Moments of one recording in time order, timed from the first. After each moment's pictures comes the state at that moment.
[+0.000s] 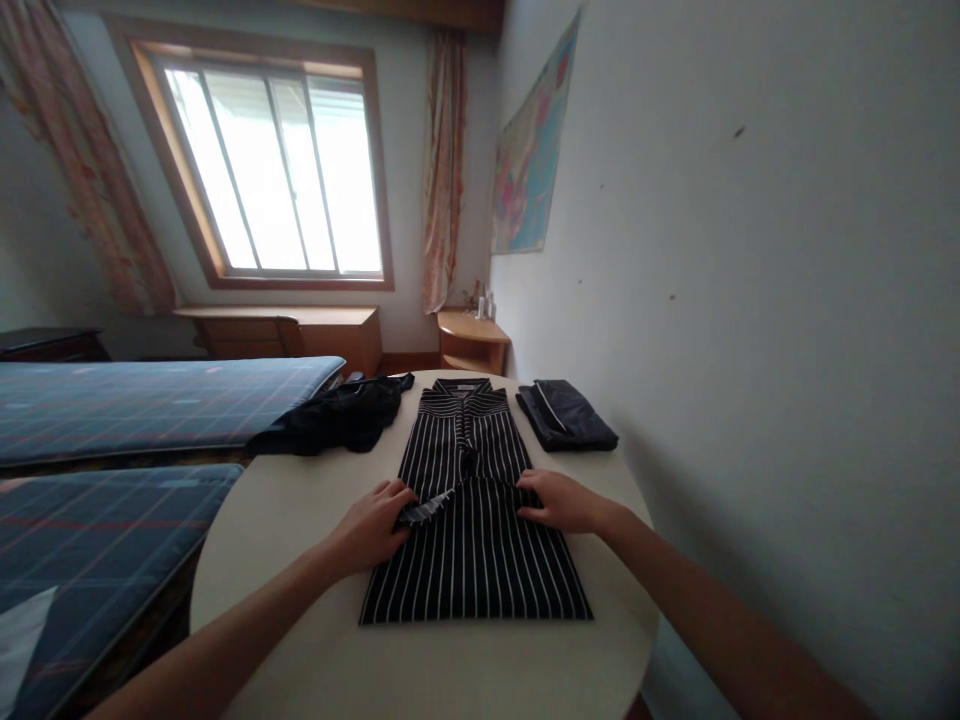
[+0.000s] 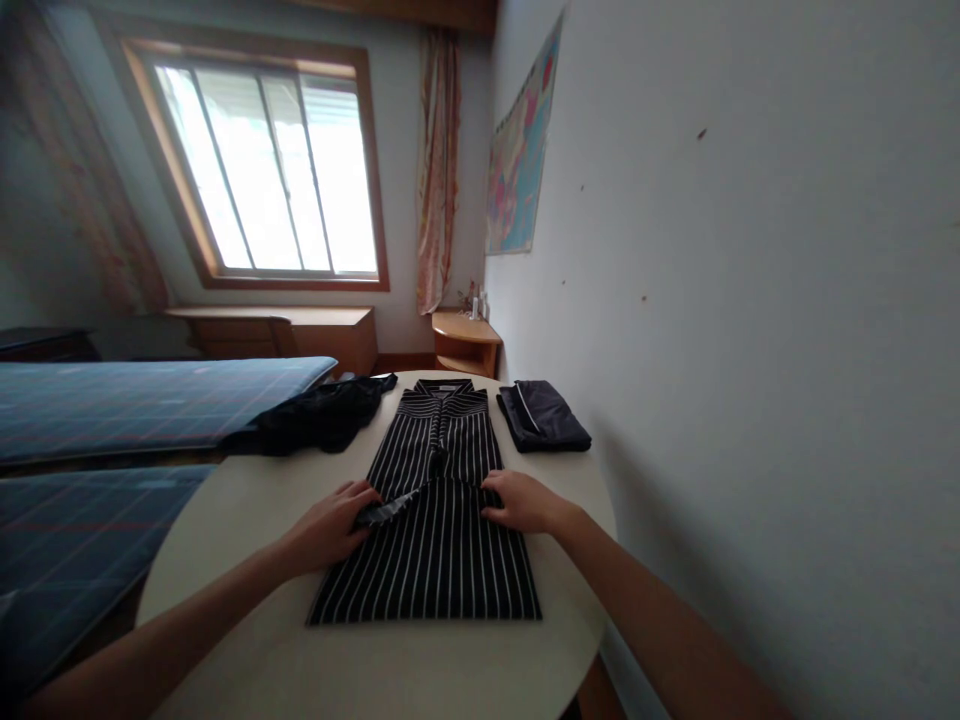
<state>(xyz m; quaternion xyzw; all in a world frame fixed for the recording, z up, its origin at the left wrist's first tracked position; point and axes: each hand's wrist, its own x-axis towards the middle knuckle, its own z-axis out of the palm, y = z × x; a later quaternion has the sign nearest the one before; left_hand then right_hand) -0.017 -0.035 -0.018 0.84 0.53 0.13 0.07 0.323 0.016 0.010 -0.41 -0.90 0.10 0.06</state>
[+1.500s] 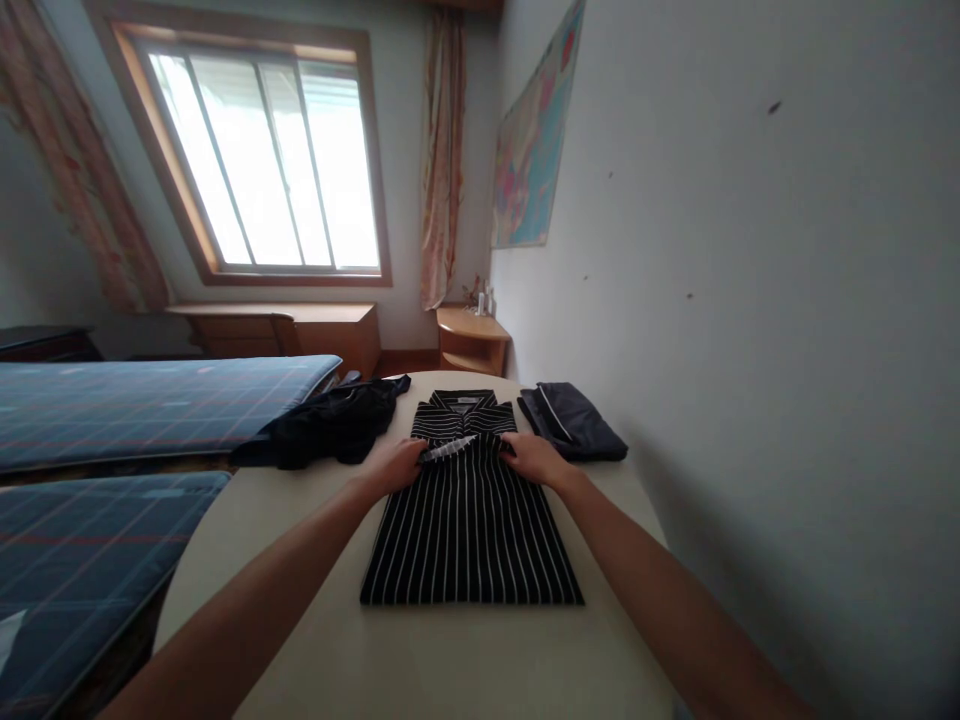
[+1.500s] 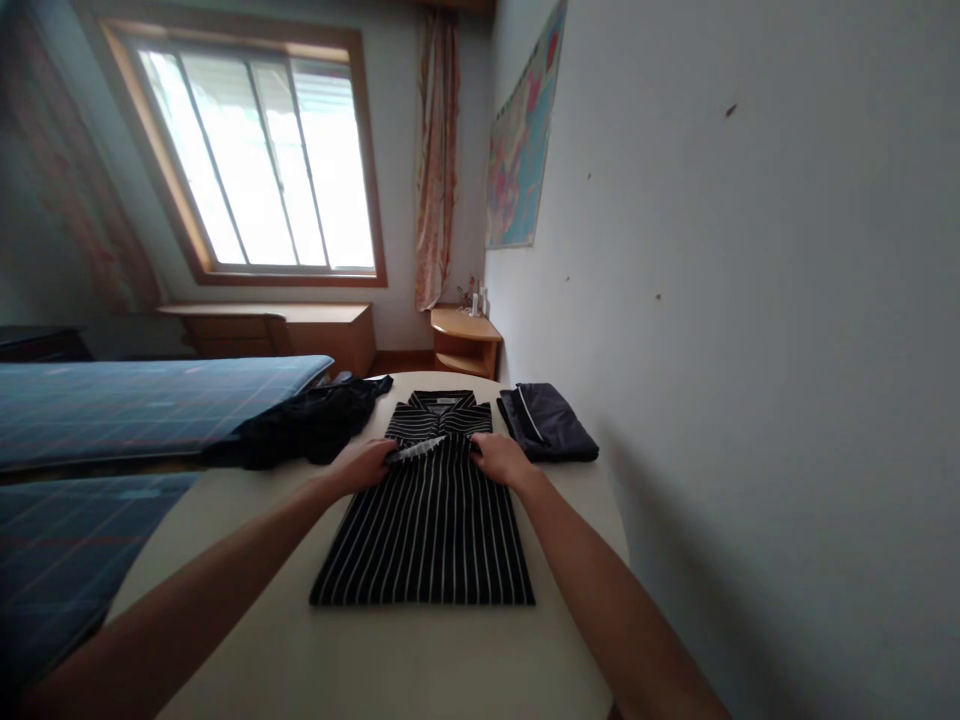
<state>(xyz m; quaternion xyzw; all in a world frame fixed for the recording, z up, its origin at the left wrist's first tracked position) 0.008 0.087 0.011 0.82 0.57 0.03 -0.02 0.288 0.109 0.019 -0.55 -0.83 0.04 0.06</state>
